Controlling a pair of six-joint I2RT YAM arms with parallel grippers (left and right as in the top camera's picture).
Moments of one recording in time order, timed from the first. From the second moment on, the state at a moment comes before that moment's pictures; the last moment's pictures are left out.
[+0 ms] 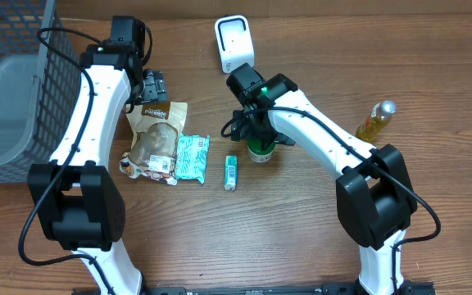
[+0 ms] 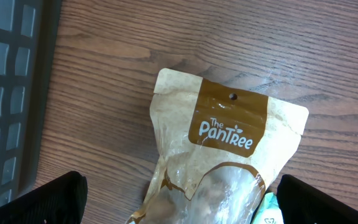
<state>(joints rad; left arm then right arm) -0.06 1.97 1.74 -1.05 -0.23 -0.29 0.59 2.08 1.71 -1.09 0.11 0.69</state>
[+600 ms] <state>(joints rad) -0.06 1.97 1.74 -1.05 -0.23 -0.29 0.59 2.10 1.66 -1.04 0.11 0.70</state>
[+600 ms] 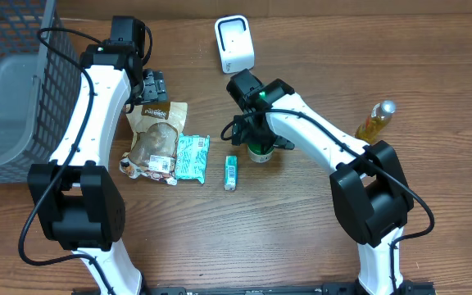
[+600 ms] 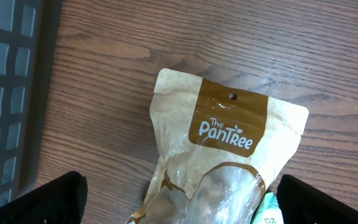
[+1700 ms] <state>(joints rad) -0.06 1.97 1.74 -1.05 -0.23 -0.29 0.53 2.10 1.64 -1.07 0.06 0.71</state>
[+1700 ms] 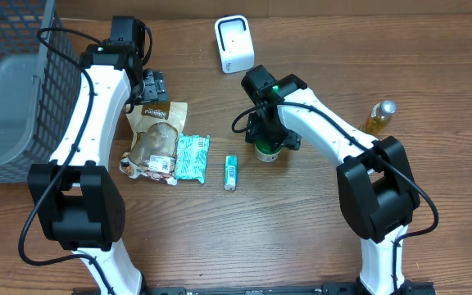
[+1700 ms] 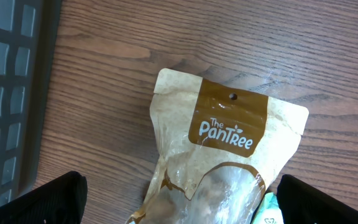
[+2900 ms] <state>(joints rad) -0.06 1.97 1.74 -1.05 -0.23 -0.29 0.55 2.10 1.59 -0.99 0.03 0.75</state>
